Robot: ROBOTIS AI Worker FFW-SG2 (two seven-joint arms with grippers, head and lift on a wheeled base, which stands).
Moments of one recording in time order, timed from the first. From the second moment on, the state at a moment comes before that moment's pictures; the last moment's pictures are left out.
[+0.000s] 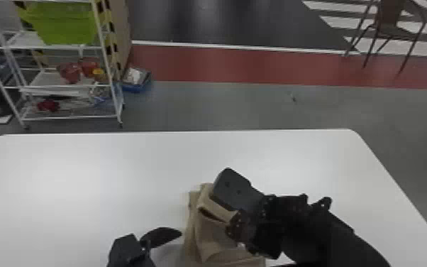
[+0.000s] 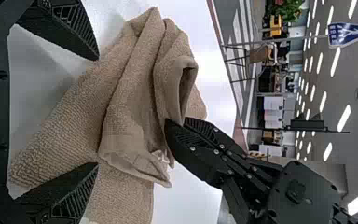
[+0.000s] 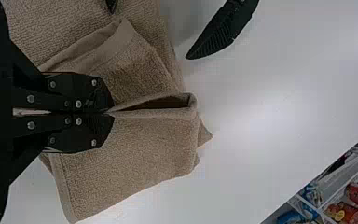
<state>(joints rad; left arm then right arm) 0.42 0.01 -0.12 -1.84 -0.31 0.12 -0.83 0.09 -0.14 0.56 -2.17 1.35 1.09 1.36</state>
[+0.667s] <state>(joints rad) 0.39 0.02 -0.11 -1.81 -0.33 0.12 -0.83 0.17 -0.25 0.61 -2.28 1.35 1.05 1.36</state>
